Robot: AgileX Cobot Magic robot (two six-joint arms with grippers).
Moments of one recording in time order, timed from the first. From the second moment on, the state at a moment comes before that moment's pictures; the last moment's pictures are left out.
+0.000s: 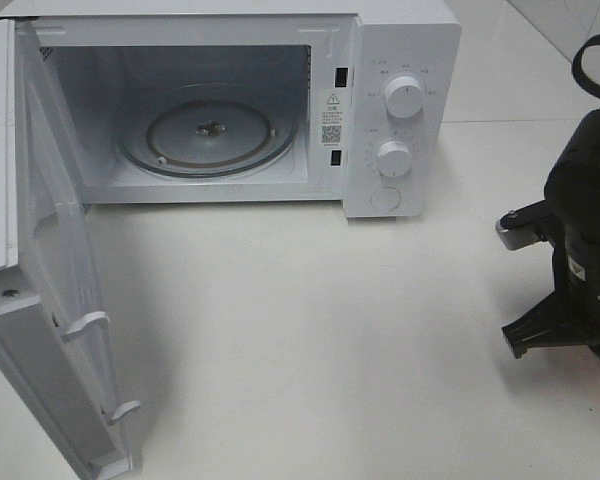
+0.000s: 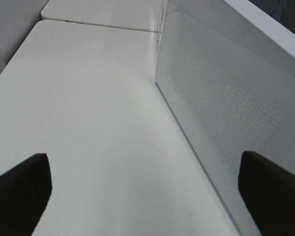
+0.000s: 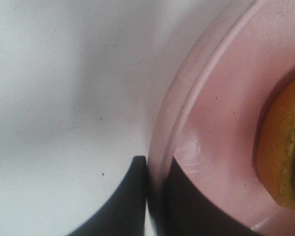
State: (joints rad) left arm 0.03 0.00 -0.51 -0.05 1.04 -0.05; right arm 0.43 1.70 -0.74 -0.59 0.85 0.71
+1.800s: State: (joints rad) left arm 0.03 0.00 -0.51 -0.05 1.04 -0.05; right arm 1.00 1.43 -0.60 -0.59 1.12 0.73
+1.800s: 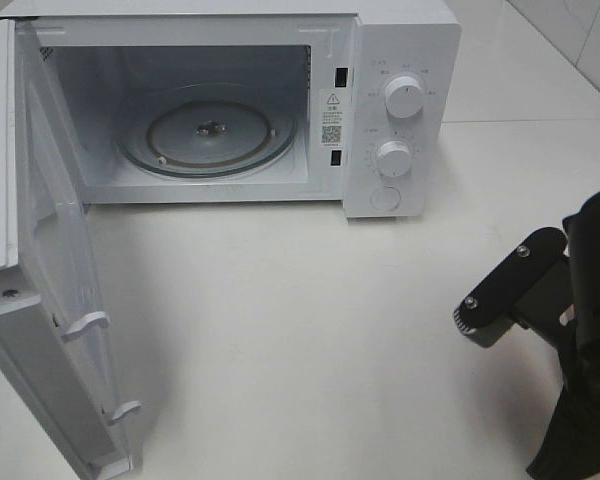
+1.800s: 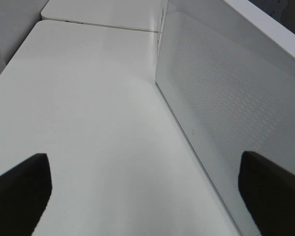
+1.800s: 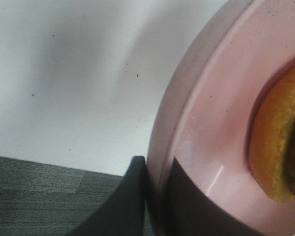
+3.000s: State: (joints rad) left arm 0.03 0.00 -0.51 -0.05 1.04 -0.05; right arm 1.23 1.42 -0.60 -0.65 1.09 0.73
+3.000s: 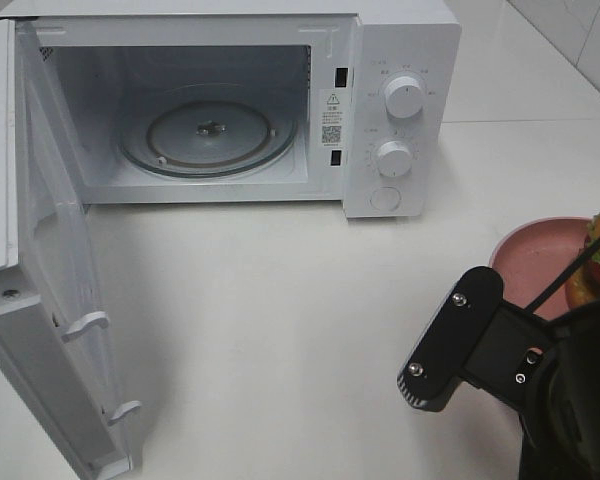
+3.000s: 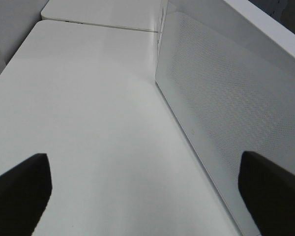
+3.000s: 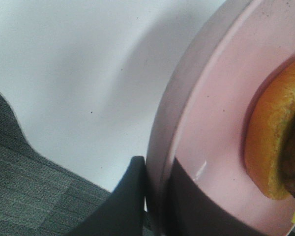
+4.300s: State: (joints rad) left arm 0.03 0.00 -0.51 -0.05 1.04 -0.05; right arm 1.23 1.42 -0.59 -0.85 0.84 0.45
